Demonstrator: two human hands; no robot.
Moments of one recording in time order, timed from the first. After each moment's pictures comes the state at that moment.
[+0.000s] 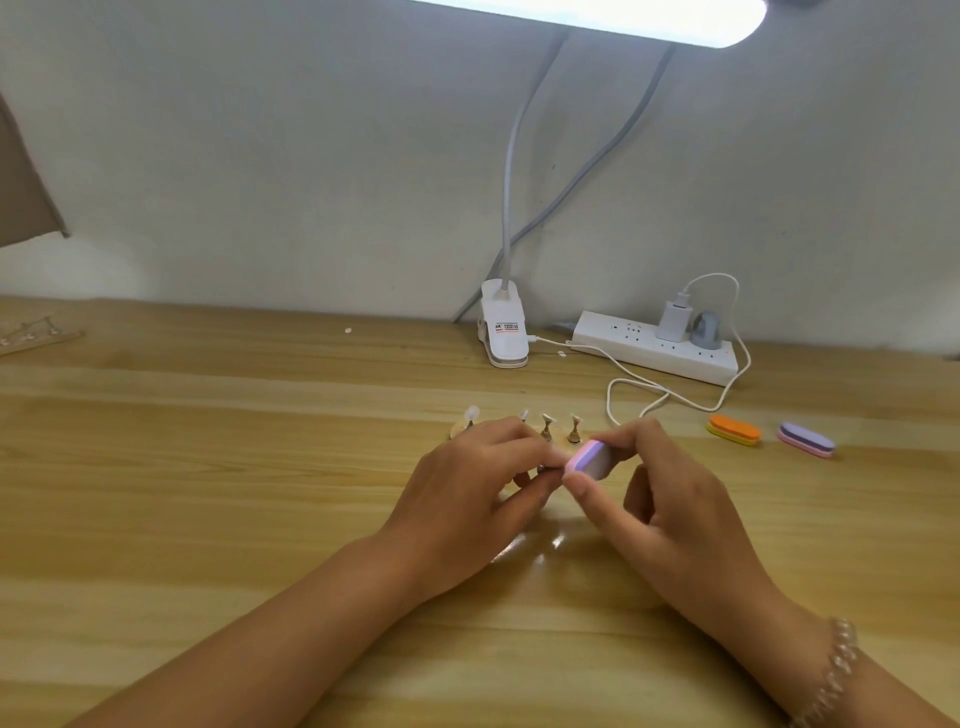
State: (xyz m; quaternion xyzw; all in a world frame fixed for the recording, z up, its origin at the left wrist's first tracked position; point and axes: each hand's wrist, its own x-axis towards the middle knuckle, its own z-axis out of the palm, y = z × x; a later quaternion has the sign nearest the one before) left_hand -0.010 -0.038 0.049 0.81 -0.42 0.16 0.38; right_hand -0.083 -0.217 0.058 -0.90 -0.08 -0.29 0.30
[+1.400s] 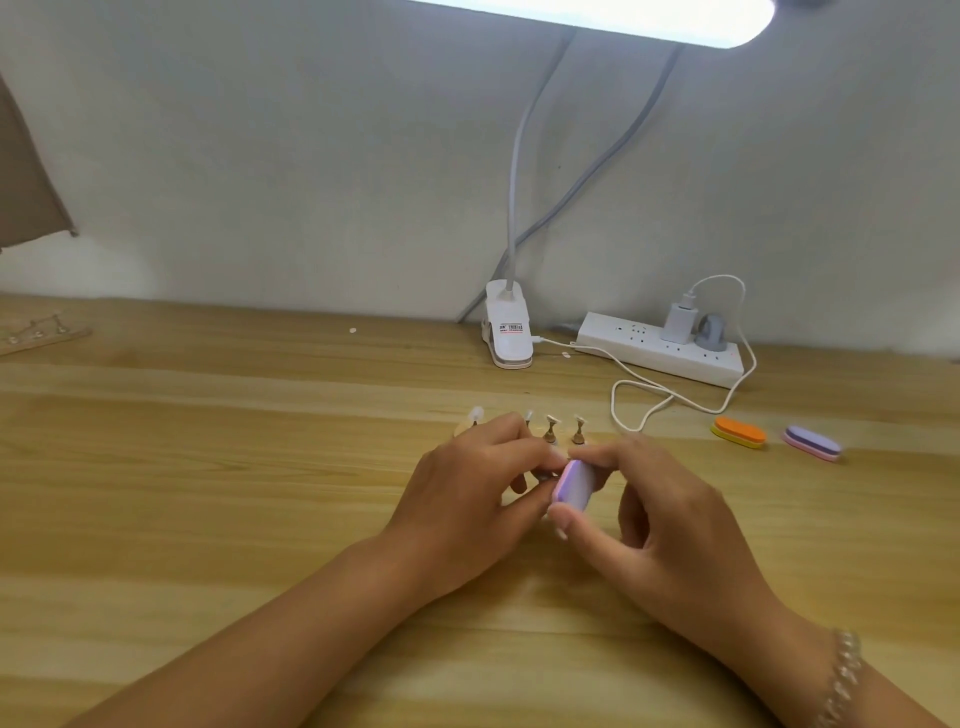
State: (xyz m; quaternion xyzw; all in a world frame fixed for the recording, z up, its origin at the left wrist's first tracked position) left_hand -0.013 -0.037 0.050 0.82 -0.40 0.17 0.37; right_hand -0.084 -0.214 0.054 -0.91 -0.11 -0.29 0.26
